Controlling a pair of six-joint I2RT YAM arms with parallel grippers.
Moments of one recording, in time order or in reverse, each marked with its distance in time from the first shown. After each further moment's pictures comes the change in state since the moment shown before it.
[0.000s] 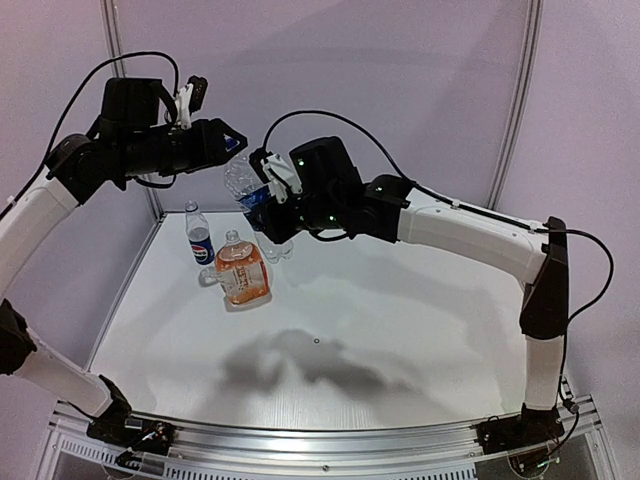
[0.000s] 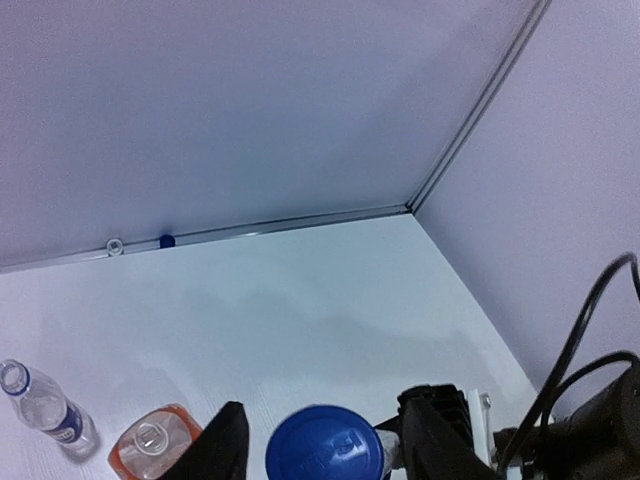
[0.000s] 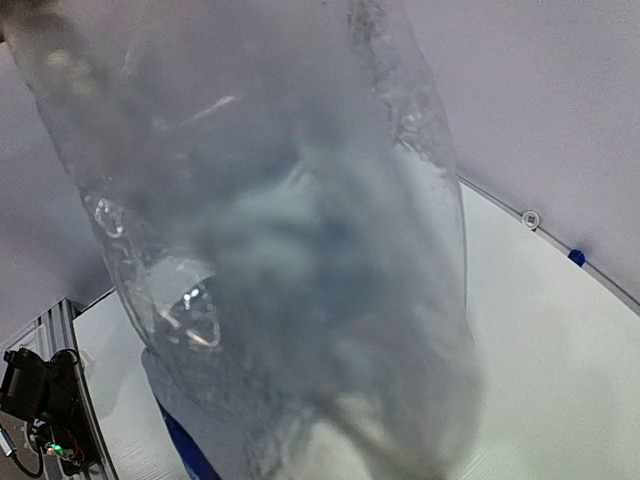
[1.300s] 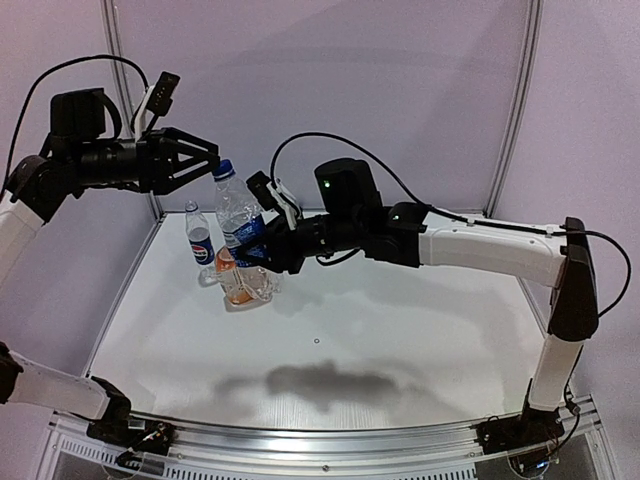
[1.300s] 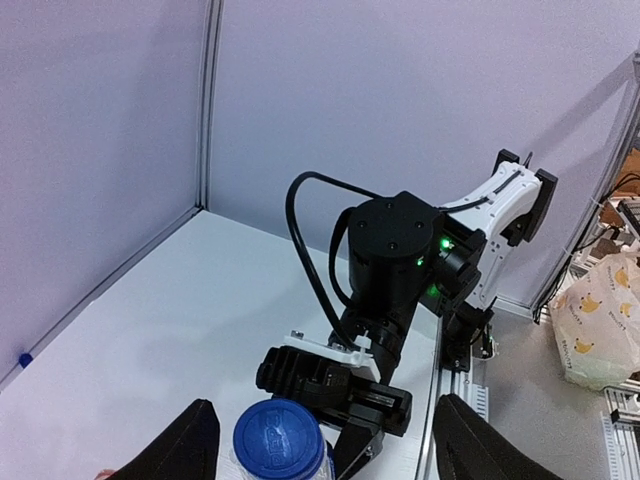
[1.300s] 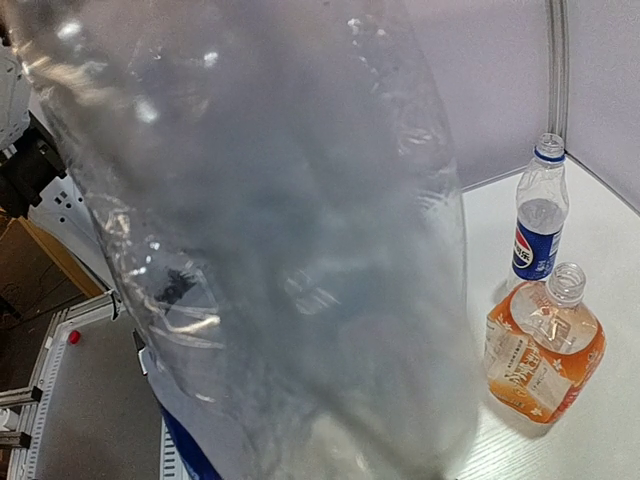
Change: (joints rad) left arm 0.208 -0.190 -0.150 0.059 0.843 0.383; right arm 0.000 -0.148 -0.341 0.308 -0.490 0.014
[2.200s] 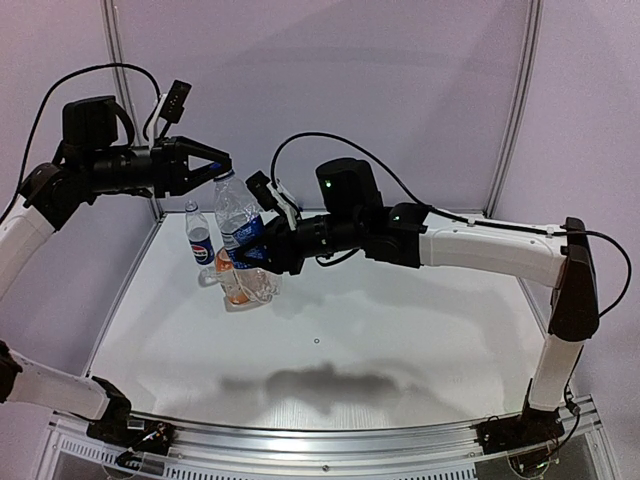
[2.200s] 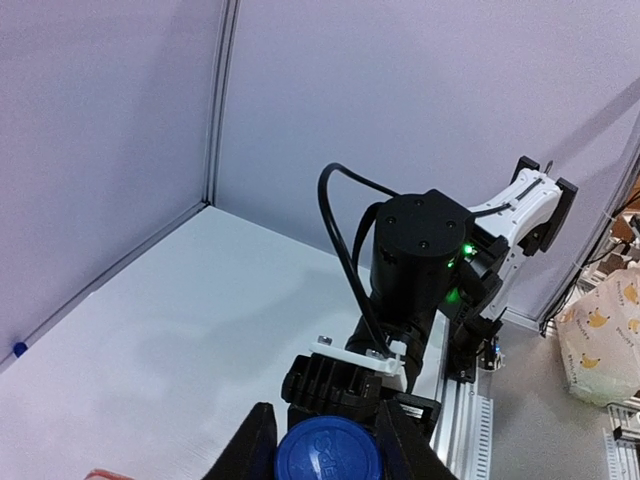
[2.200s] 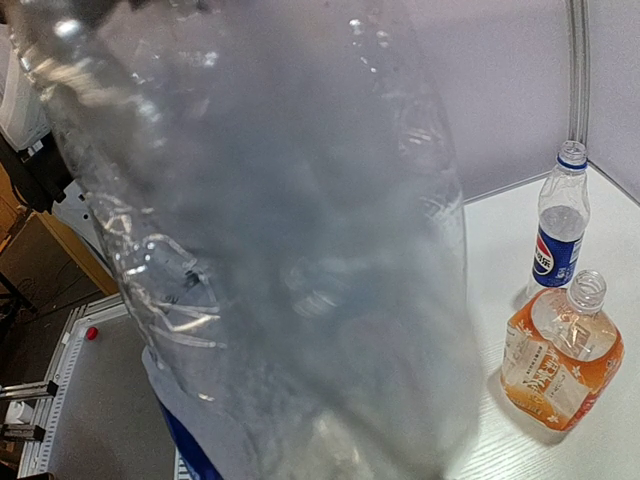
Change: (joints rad) left arm -0.041 0.000 -0.085 0.110 -0.056 -0.063; right arm 0.000 -0.007 -0.012 0.026 -0.055 0.012
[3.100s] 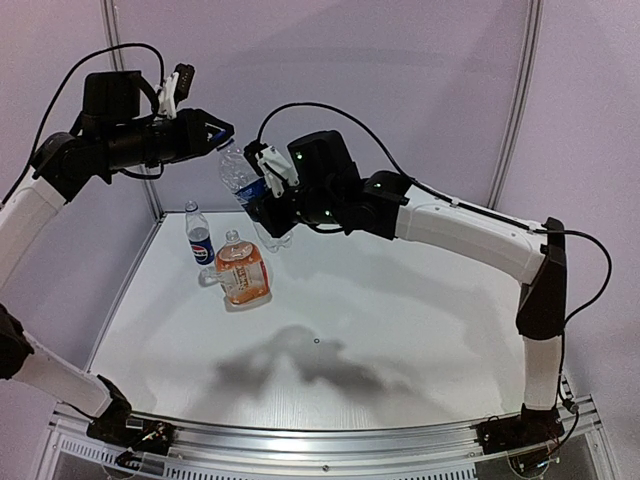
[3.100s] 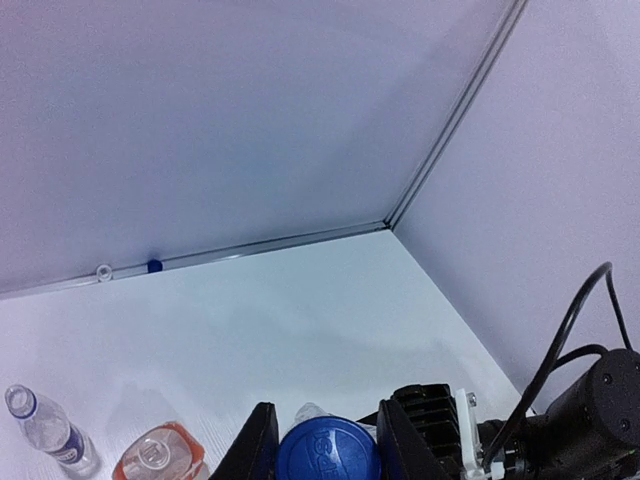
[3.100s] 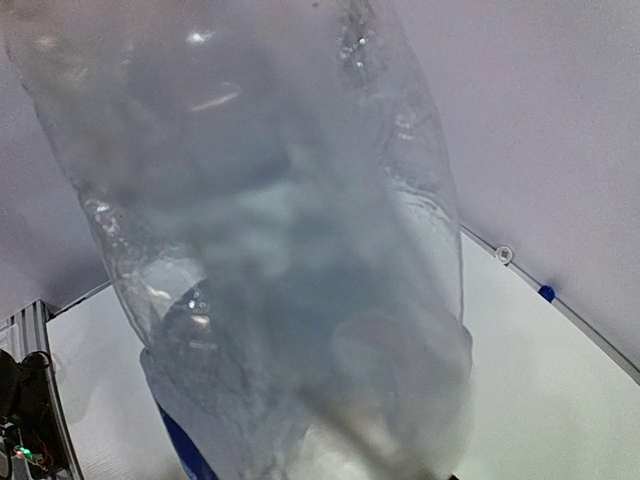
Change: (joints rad) left arm -0.113 0.152 0.246 -0.147 -0.675 -0.267; right arm 0.003 0.171 0.407 -0.318 0.597 -0.122
